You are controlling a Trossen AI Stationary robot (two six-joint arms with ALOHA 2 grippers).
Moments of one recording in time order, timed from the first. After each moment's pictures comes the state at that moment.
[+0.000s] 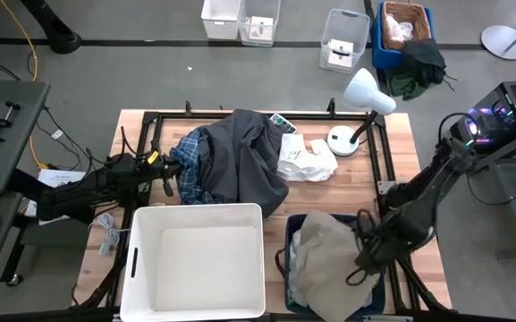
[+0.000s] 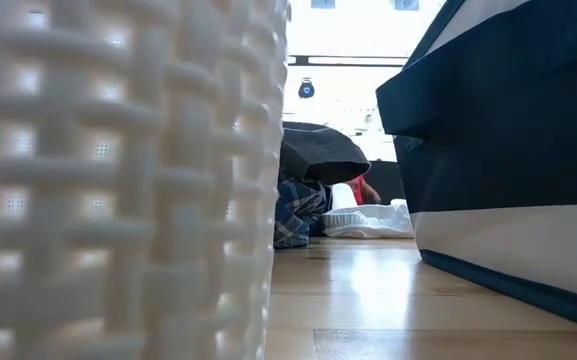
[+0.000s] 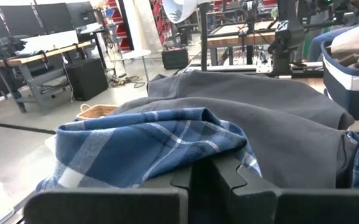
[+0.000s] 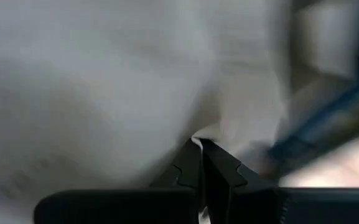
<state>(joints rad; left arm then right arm) 0.23 0.01 0.17 -0.27 -0.17 0.15 0.82 1.36 1.21 -1.31 -0.11 1.54</state>
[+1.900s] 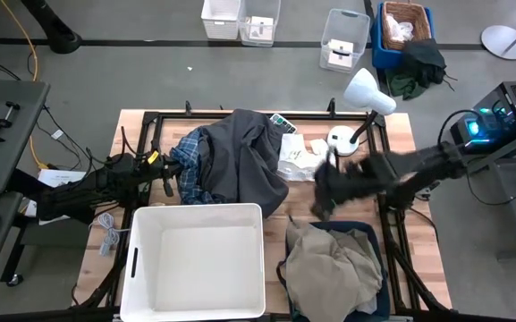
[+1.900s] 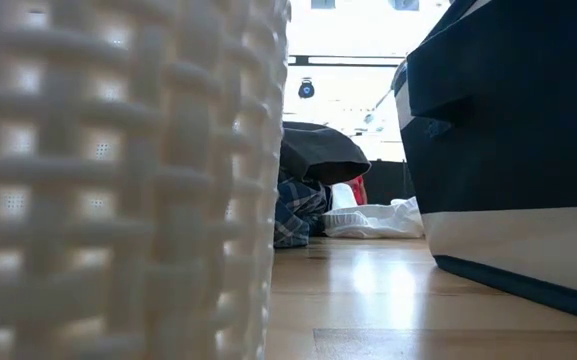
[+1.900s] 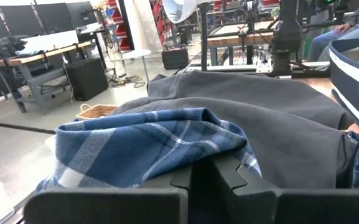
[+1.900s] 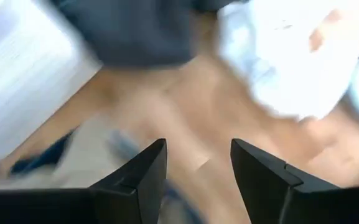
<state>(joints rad) 0.23 0.01 0.17 -0.27 -0.17 0.15 0.27 1.50 1.67 -1.46 0.25 0.92</state>
